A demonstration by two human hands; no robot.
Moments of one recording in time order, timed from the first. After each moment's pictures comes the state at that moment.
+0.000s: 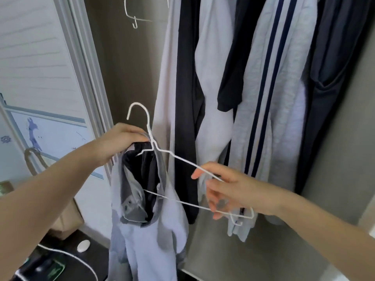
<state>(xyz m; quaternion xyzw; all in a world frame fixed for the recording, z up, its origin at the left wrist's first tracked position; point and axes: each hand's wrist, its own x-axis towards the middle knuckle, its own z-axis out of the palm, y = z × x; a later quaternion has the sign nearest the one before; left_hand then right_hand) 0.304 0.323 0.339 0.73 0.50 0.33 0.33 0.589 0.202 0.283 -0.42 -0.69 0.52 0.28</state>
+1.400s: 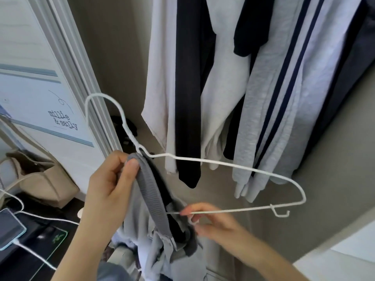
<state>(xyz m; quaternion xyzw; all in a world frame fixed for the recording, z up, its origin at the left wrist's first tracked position) 0.301 0.223 0.211 0.68 0.43 0.55 0.25 0.518 0.165 0.121 -0.39 -0.59 0.56 0.43</state>
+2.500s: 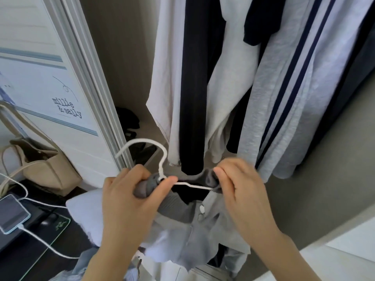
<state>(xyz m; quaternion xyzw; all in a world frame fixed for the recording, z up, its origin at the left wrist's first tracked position) 0.315 0.195 0.180 0.69 0.53 0.49 0.09 0.514 0.162 0.180 -0.61 -0.67 -0.01 0.43</state>
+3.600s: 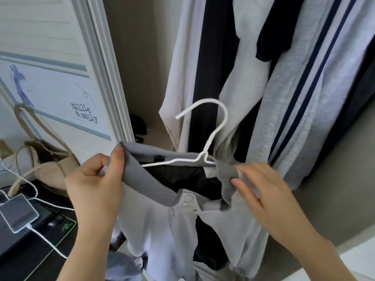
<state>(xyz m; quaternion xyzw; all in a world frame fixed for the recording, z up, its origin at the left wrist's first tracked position) 0.265 0.223 0.199 0.52 0.51 0.67 0.14 0.544 0.160 0.199 -0.59 -0.73 -0.05 0.35</state>
